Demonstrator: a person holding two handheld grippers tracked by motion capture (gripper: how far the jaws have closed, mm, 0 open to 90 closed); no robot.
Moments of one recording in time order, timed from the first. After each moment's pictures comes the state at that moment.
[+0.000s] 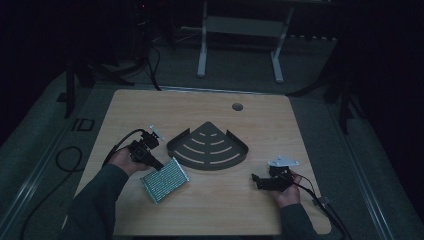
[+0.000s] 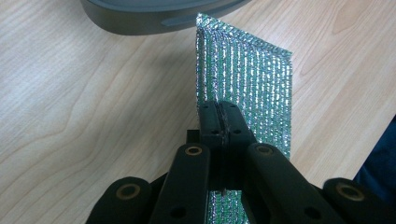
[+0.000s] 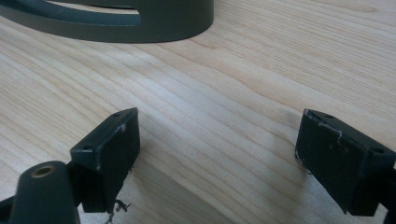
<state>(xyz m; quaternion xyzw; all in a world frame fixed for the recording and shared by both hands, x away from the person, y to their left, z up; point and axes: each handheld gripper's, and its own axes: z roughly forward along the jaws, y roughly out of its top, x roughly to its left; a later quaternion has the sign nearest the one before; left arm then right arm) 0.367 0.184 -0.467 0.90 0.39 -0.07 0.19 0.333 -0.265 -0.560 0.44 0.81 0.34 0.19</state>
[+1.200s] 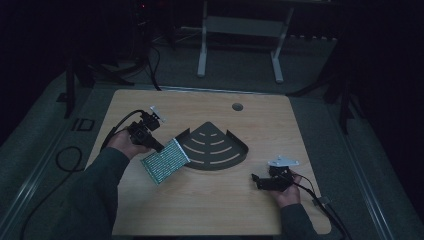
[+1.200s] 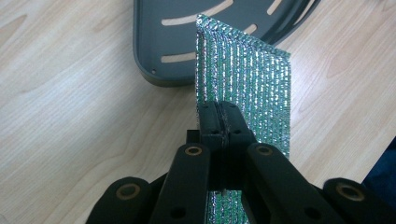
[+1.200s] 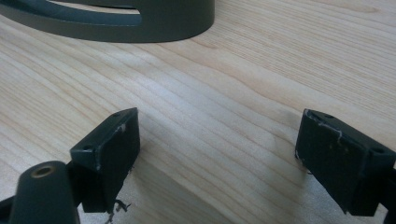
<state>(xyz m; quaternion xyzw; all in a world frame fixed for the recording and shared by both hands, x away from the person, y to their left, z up) 0.386 0.177 -0.414 0.90 0.39 -0.01 0.19 0.333 -0.265 -0.560 0.44 0.81 0.34 0.19</state>
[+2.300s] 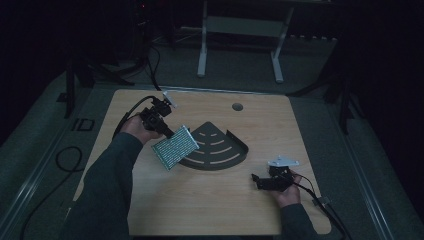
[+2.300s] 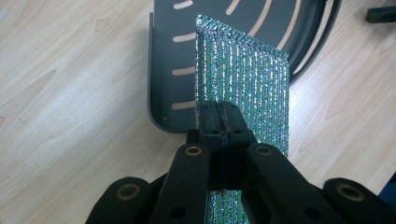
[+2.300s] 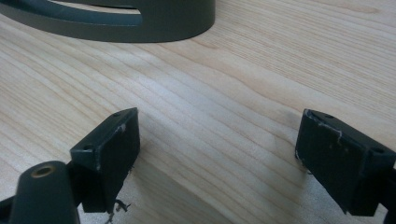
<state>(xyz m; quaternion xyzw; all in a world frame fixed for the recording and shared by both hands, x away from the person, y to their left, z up) 0.420 0.148 -0.391 0.90 0.39 0.01 0.19 0.333 -0.265 -0.560 0.43 0.81 0.34 0.19</state>
